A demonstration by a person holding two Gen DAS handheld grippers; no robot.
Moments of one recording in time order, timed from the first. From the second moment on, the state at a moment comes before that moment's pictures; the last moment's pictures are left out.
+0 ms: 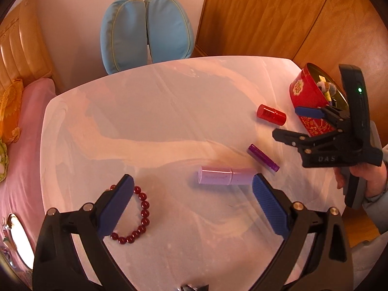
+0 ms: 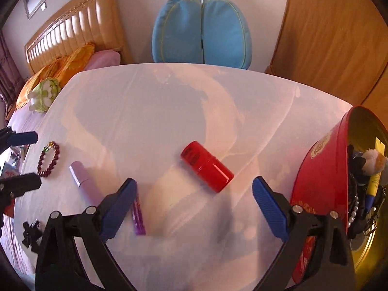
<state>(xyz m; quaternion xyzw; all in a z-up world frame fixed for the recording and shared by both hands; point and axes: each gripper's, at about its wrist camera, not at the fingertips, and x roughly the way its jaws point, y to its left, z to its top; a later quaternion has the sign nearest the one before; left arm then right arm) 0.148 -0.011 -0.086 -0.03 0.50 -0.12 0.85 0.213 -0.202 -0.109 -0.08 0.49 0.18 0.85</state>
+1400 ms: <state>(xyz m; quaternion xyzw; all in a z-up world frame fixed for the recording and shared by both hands) 0.157 -0.214 -0.019 0.04 0.46 -0.24 0.85 0.106 -0.400 0.002 -0.02 0.40 0.15 0.90</state>
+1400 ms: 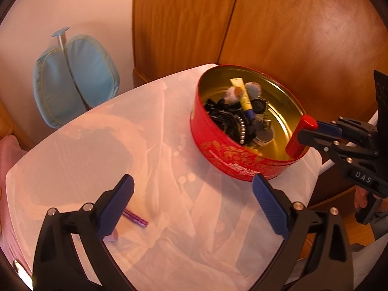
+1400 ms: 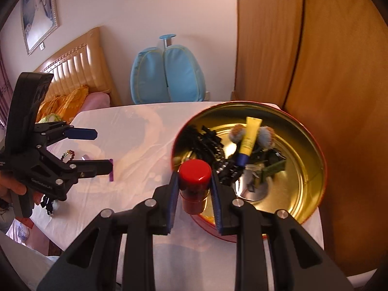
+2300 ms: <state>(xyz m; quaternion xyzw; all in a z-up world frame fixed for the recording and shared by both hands) 0.213 -0.280 -0.046 0.10 0.47 -0.26 0.84 0.172 -0.430 -0.081 -0.01 0.54 0.15 0.83</state>
